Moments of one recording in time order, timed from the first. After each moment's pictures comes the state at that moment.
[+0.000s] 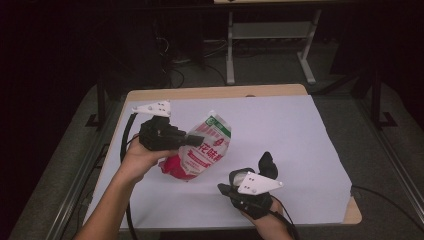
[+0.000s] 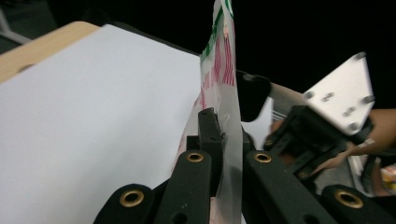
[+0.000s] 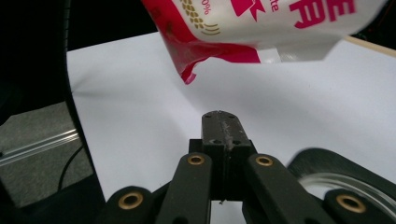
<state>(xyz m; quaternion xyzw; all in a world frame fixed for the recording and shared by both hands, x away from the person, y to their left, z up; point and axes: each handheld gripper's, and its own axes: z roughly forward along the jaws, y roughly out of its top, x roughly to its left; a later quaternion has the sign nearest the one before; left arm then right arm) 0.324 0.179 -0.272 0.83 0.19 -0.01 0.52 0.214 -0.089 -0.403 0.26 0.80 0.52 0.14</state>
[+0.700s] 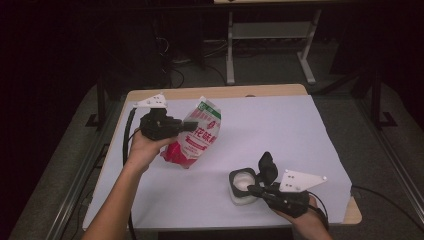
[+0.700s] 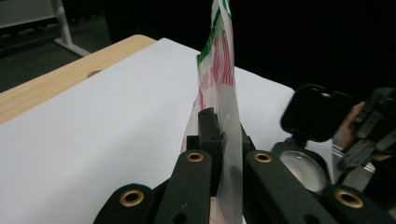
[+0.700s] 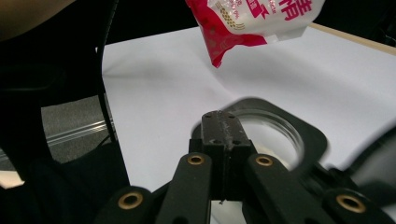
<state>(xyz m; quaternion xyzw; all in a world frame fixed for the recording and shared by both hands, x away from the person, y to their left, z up) 0.362 0.190 -0.299 0.81 0.24 0.05 0.53 0.216 -0.173 -0.396 0.22 0.81 0.54 0.09</state>
